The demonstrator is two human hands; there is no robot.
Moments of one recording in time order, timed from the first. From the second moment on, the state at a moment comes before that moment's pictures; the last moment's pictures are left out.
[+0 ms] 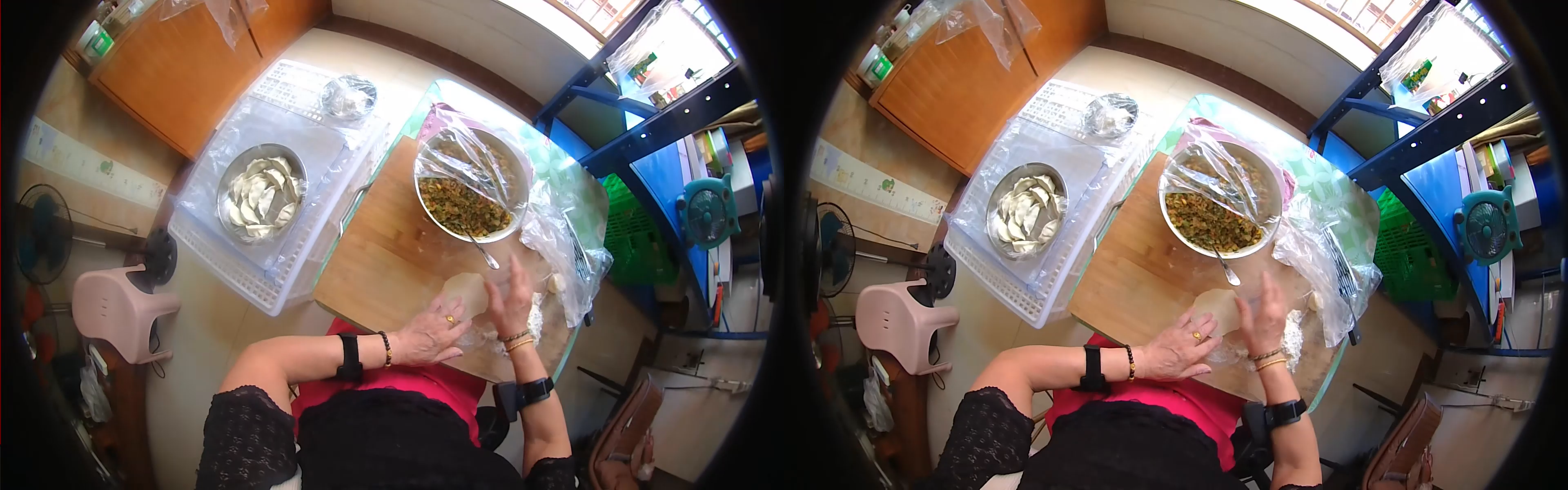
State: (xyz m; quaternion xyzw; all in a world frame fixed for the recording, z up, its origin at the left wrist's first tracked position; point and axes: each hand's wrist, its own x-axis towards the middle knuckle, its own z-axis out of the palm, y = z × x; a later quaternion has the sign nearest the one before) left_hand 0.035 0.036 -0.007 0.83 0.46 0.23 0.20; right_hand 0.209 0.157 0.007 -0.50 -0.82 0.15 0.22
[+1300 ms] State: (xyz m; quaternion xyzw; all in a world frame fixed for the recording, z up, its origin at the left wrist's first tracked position) left_hand 0.034 0.029 0.000 0.86 0.44 0.16 0.21; right_hand 0.188 0.125 0.013 -0.47 -0.84 0.17 0.21
